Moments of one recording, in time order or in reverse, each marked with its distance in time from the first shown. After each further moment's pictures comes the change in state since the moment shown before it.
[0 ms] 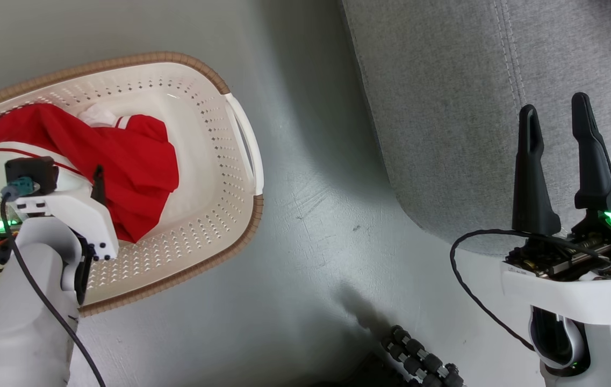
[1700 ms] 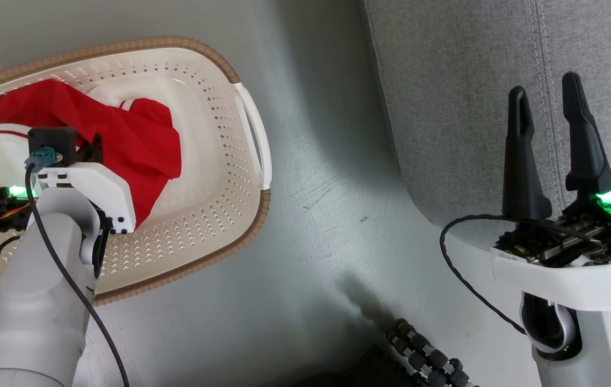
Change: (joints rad) left arm -0.139 -0.041 -0.056 0.136 0.042 -0.009 -0.068; right arm -0.060 0.000 0.030 0.024 -0.001 0.000 -0.010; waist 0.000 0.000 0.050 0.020
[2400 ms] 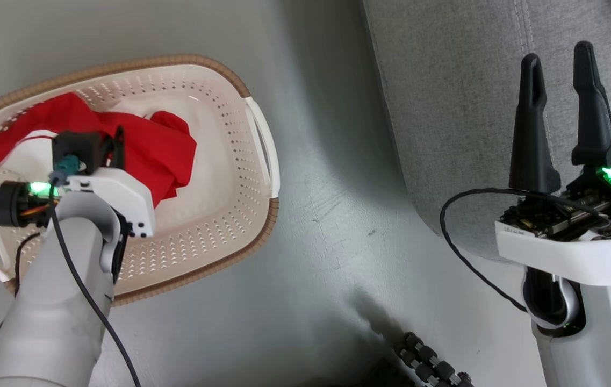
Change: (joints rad) left arm 0.026 -0.024 -0.033 -0.060 0.018 0.000 -0.085; right arm -0.075 -0.001 -0.001 0.031 0.045 0.000 -0.004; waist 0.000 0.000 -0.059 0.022
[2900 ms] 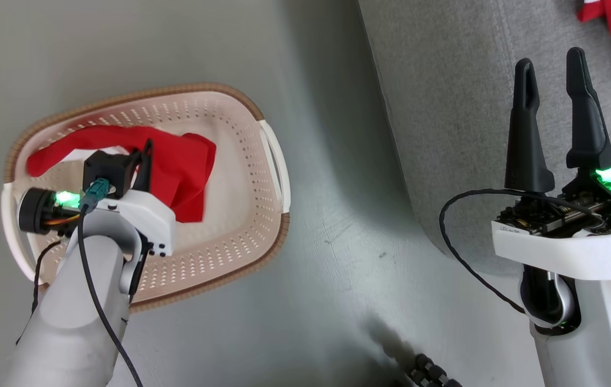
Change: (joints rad) left arm 0.104 -0.002 -0.048 -0.131 0.048 -0.004 -0.009; right arm -0.007 -0.001 -0.004 0.039 -0.002 0.000 -0.001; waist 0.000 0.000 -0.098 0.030
